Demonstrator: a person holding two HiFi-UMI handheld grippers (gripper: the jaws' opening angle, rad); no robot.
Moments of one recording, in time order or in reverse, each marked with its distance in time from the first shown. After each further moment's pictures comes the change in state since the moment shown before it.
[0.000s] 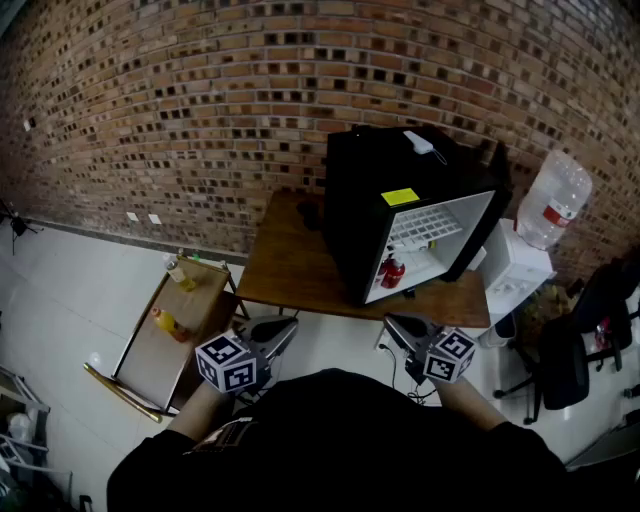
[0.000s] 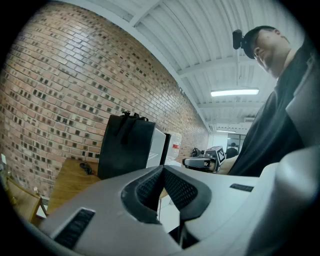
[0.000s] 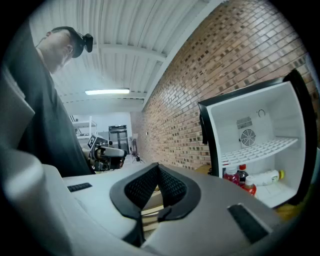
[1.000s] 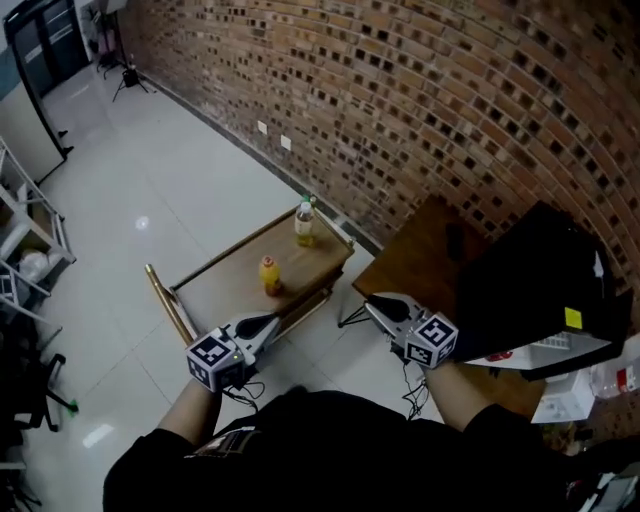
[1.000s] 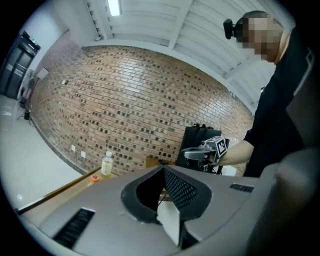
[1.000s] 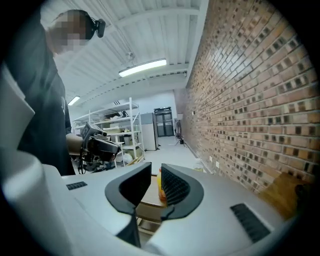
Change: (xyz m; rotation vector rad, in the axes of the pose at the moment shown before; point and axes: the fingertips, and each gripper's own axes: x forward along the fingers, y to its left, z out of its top) left arm -0.322 0.193 -0.067 -0.119 -0.098 0.637; right arm 0.401 0.152 -0.080 -0.166 0.227 0.569
